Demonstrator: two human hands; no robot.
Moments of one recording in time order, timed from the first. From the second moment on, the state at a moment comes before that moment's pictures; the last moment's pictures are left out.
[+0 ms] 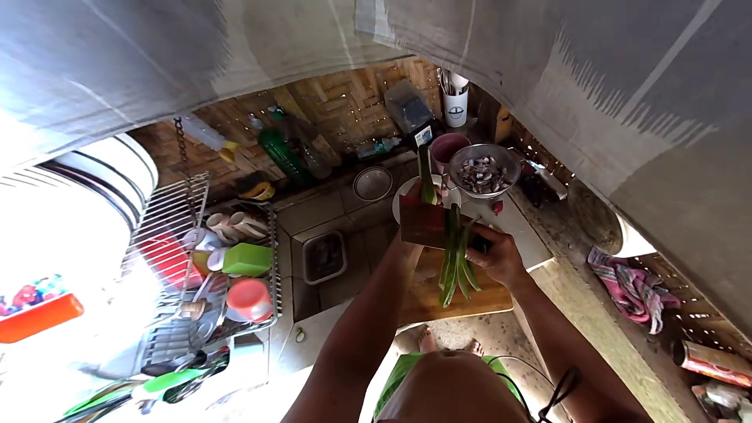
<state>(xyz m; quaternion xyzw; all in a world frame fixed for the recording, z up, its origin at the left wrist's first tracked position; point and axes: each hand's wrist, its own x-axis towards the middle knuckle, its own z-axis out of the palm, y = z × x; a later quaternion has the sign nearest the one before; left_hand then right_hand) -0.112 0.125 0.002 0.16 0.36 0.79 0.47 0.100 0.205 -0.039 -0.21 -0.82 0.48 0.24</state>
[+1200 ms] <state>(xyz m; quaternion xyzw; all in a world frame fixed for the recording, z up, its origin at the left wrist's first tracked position) -0.074 0.090 0.009 0.25 0.41 0.77 0.42 0.096 0.211 -0.029 -0.18 -0.82 0.48 0.25</state>
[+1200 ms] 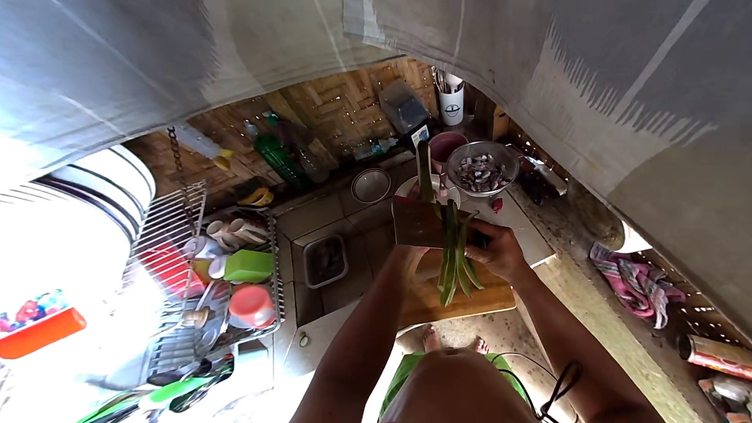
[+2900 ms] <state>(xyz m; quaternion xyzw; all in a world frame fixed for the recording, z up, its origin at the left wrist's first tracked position) -0.019 0.073 0.031 0.10 0.58 0.75 0.30 0.093 0.216 -0.029 -0.24 -0.82 0.45 0.27</state>
